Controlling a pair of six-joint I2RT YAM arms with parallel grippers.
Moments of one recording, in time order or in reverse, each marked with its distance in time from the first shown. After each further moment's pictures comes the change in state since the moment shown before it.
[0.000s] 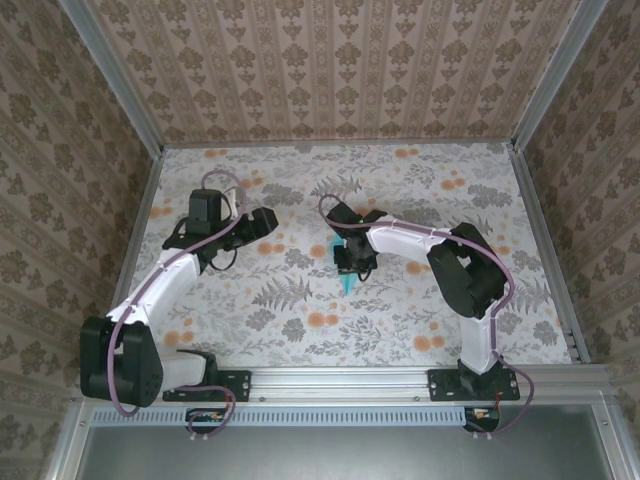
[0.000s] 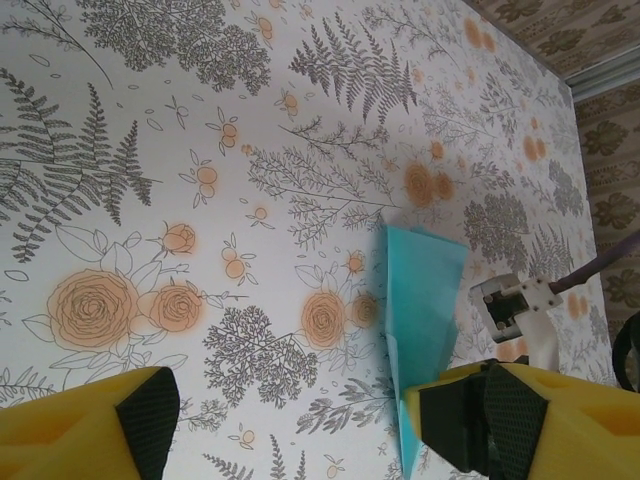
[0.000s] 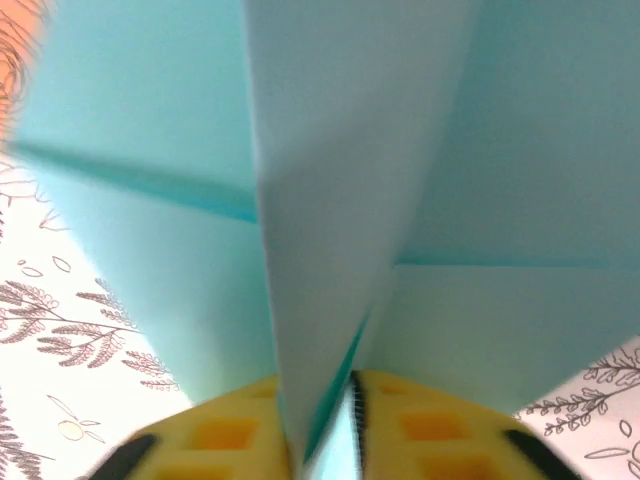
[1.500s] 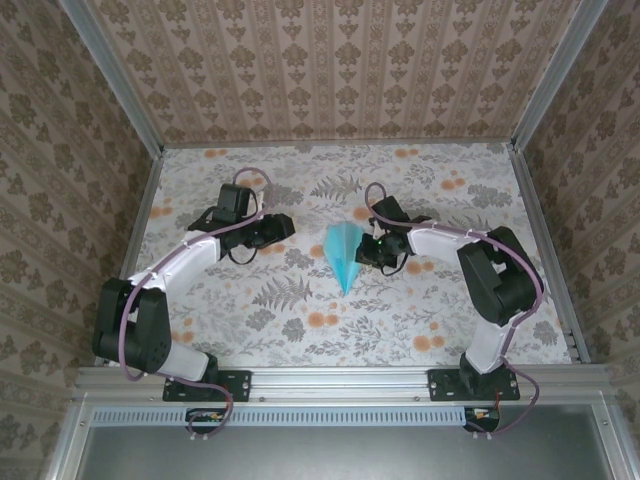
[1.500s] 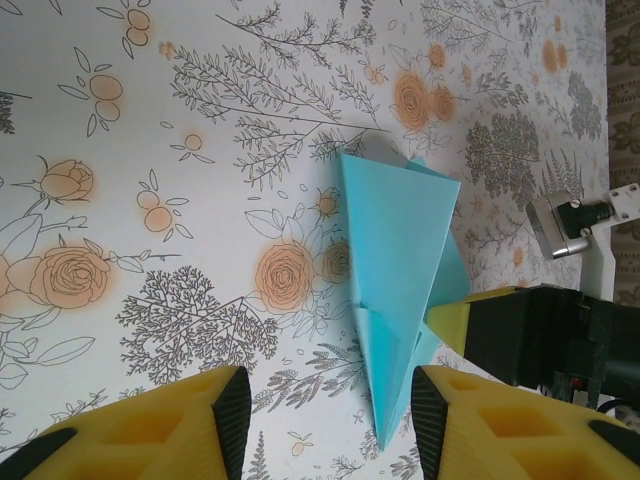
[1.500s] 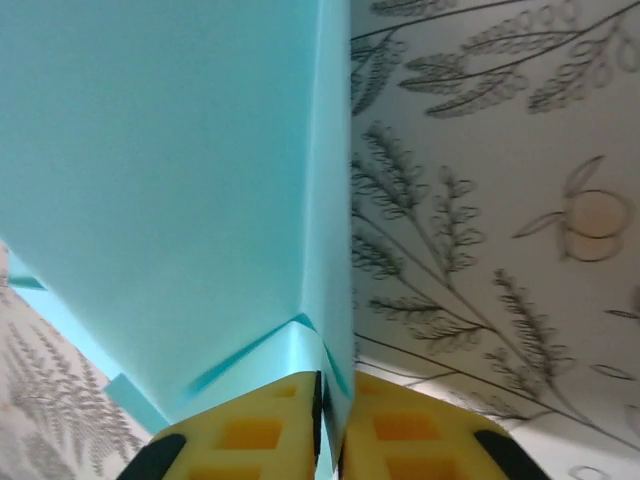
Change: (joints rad) left arm -0.126 0.193 0.101 -0.042 0.026 -0.027; right arm -0.225 -0.160 -0.296 0.336 -0.283 0.056
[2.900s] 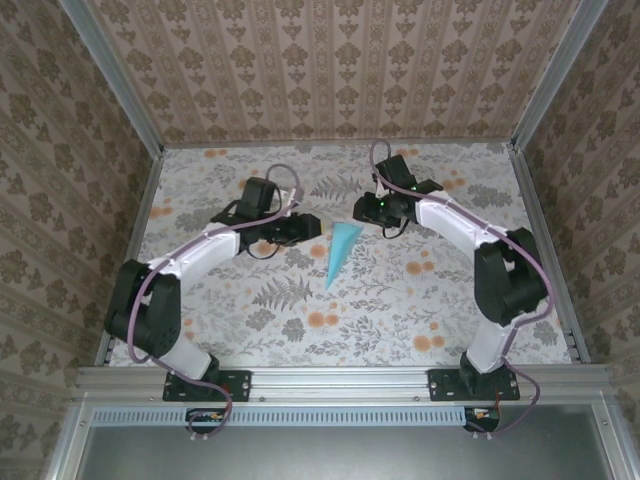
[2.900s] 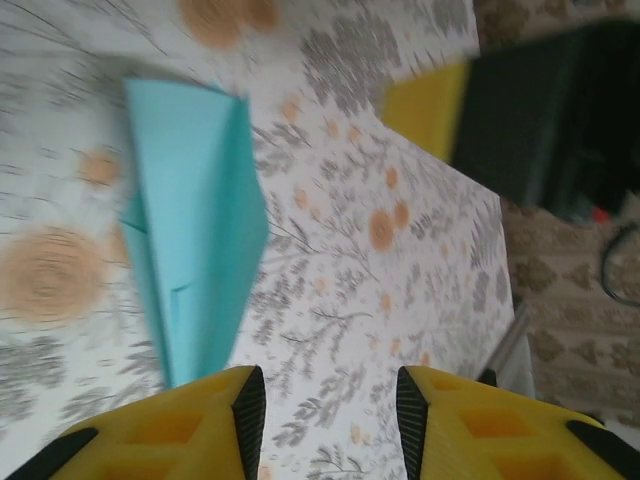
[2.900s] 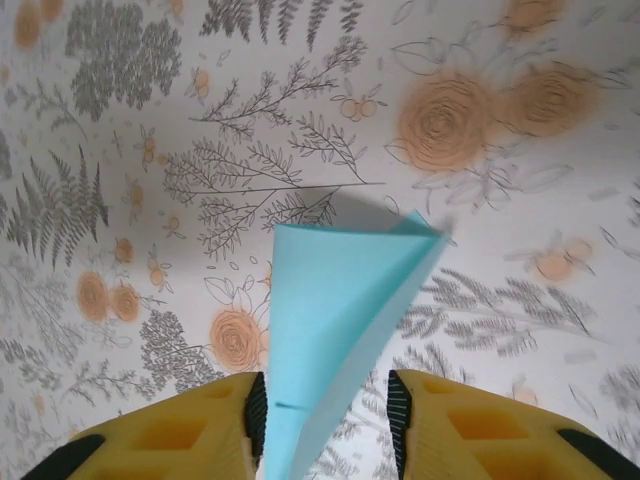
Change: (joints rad) left arm -0.112 0.091 0.073 0.082 0.187 -0.013; right arm -0.039 -0.039 0.304 -0.172 0.130 -0.081
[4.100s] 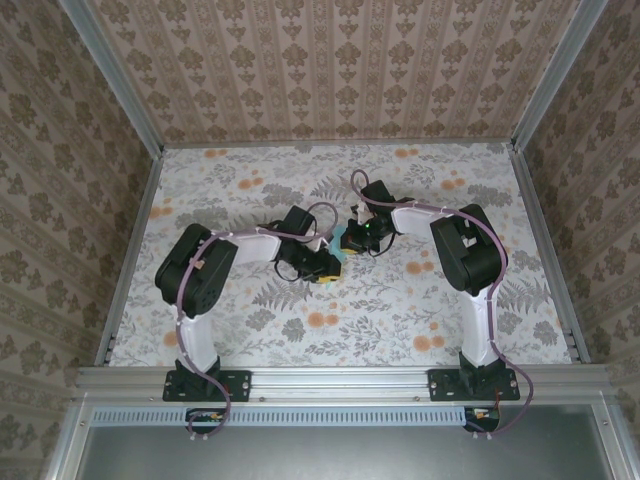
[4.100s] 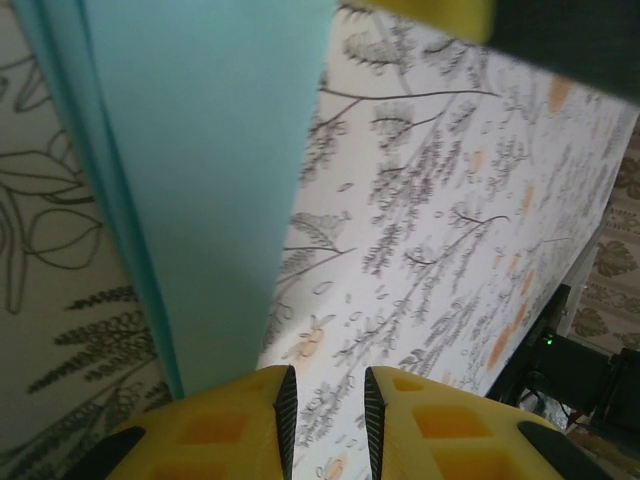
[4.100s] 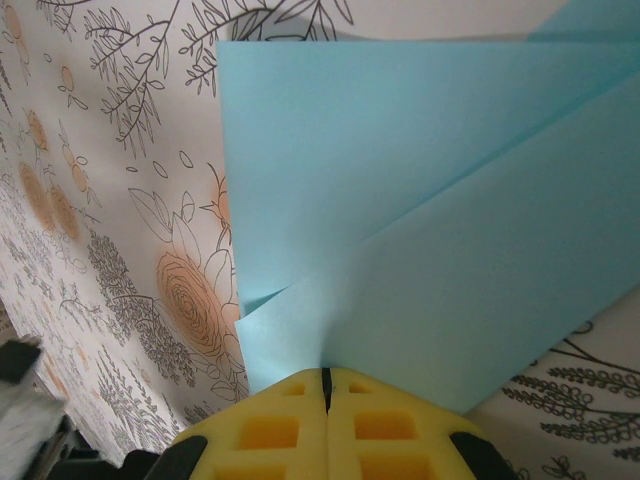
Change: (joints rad) left arm -0.164 0.378 0.028 -0.021 0.087 -0.003; right arm -0.005 0.337 -0.008 0.151 -0.383 0.003
